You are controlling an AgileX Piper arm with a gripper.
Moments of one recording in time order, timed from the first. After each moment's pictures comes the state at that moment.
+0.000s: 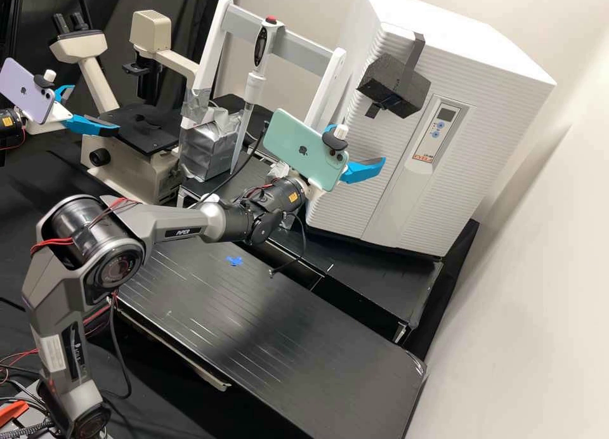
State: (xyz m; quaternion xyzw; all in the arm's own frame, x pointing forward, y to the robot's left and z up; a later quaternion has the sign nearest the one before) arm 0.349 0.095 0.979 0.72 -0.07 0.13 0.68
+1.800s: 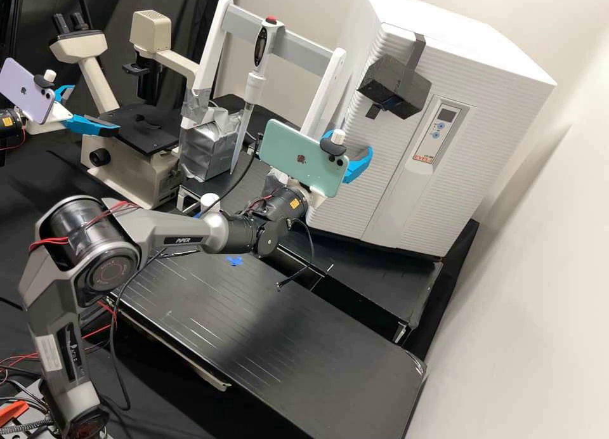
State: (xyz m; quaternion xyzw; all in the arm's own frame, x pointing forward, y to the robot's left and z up) arm 0.333 0.077 0.988 0.70 -0.04 0.14 0.70
